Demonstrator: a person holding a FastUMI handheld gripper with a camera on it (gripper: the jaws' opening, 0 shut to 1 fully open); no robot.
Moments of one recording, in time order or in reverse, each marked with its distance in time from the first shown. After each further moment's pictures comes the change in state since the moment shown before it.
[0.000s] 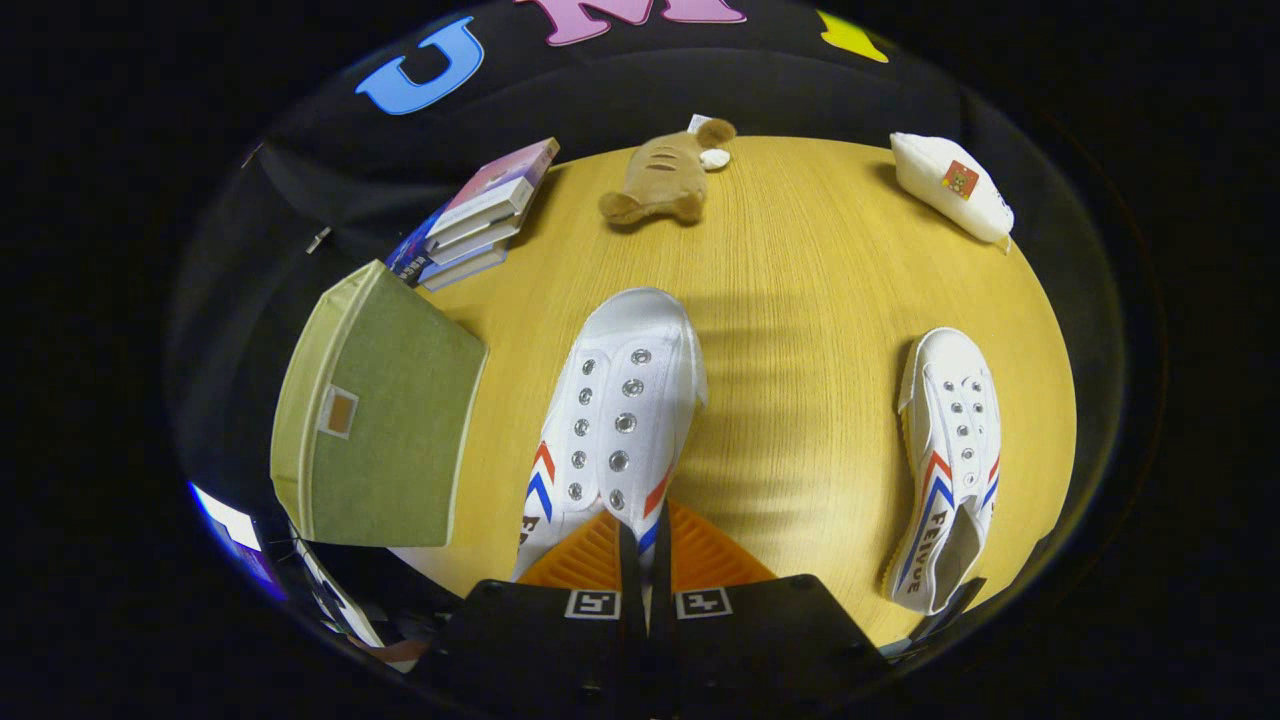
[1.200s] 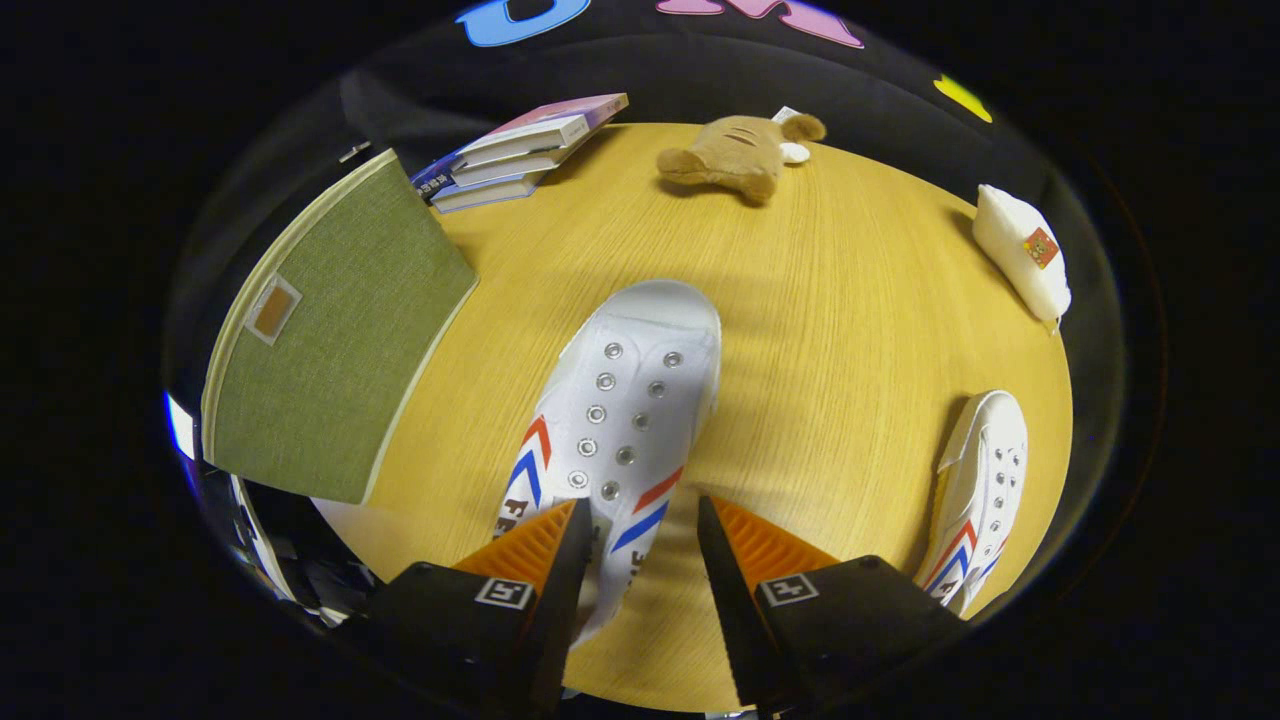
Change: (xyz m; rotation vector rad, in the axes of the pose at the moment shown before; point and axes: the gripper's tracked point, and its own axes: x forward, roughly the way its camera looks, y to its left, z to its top) arm 0.075 -0.015 -0.032 -0.271 0.071 -0.009
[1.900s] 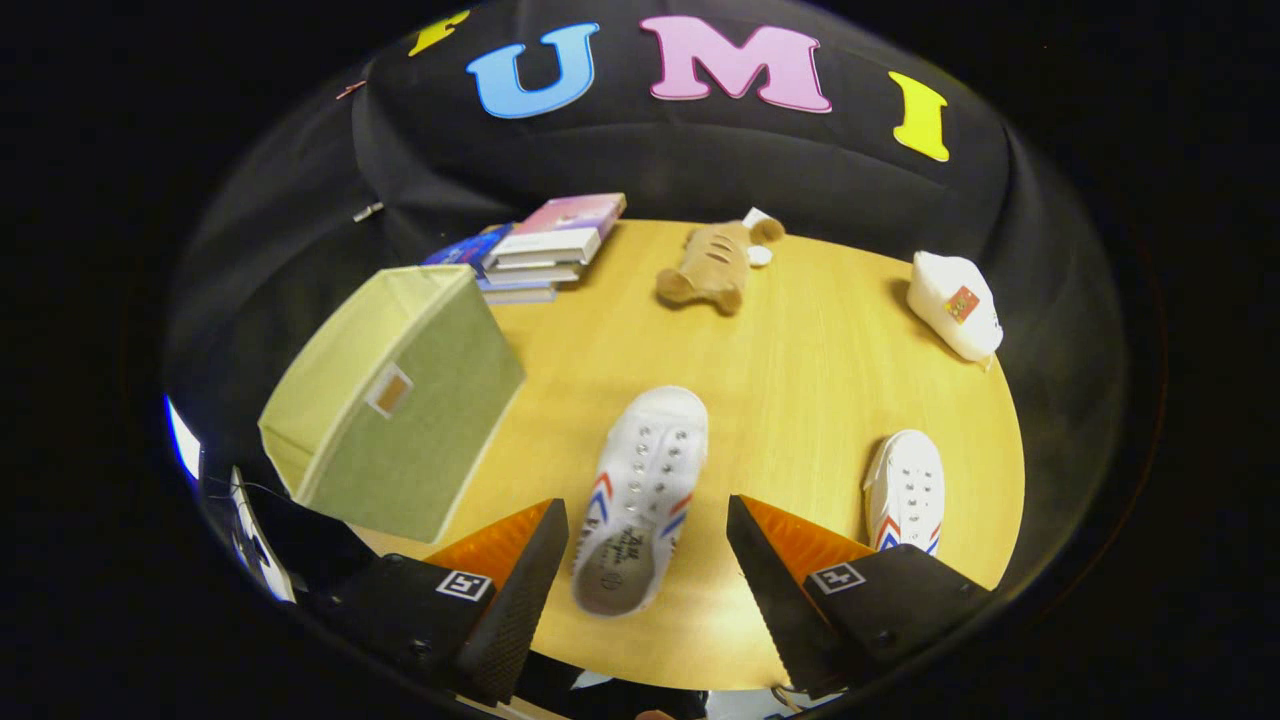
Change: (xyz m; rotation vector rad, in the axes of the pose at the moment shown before) arm -0.084 0.005 0.025 0.034 -0.210 -0.109
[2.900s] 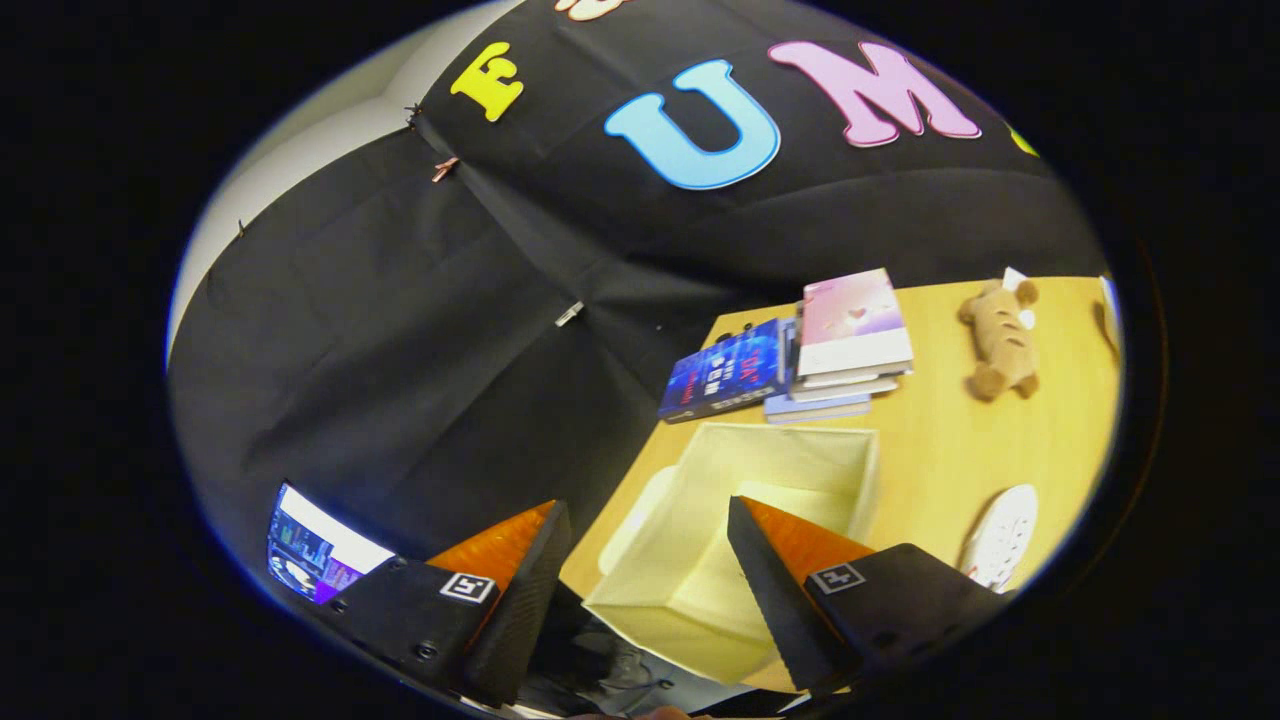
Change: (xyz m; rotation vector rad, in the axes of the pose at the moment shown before) arm -0.060 0.276 0.182 0.156 -0.245 0.550
